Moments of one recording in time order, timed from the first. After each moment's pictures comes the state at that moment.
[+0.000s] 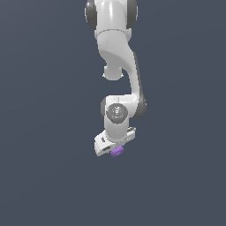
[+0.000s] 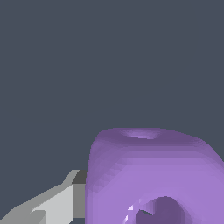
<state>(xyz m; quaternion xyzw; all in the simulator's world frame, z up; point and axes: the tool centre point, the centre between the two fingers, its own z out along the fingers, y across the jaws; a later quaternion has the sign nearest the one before) 0.076 0.012 0.039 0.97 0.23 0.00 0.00</state>
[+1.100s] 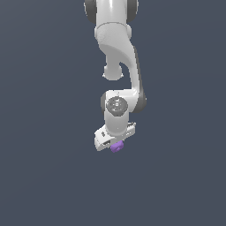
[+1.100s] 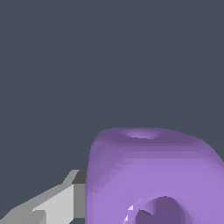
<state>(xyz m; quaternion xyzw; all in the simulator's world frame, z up) 0.057 0.013 0.051 0.97 0.23 0.00 0.00</state>
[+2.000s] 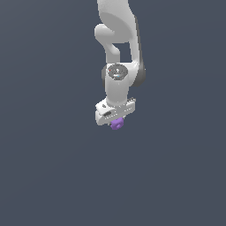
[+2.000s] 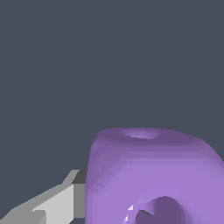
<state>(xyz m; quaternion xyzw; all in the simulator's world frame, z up) -0.038 0.015 0.114 0.97 0.23 0.00 0.00</state>
